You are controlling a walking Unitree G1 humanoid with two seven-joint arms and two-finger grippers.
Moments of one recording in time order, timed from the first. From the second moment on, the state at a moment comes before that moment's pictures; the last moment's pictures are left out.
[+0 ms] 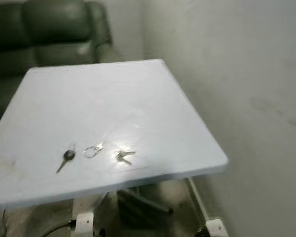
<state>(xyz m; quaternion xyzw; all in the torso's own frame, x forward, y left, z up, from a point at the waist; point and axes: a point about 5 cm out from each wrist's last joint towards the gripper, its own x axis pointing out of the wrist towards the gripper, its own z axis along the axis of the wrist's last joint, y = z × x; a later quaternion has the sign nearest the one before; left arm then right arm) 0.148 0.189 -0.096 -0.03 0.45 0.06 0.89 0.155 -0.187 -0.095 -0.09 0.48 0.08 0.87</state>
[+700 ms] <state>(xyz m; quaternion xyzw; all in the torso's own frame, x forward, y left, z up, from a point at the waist) 0.151 0.187 -0.095 -0.04 0.45 0.06 0.89 0.150 -0.185 -0.097 -0.06 0.48 0.07 0.87</state>
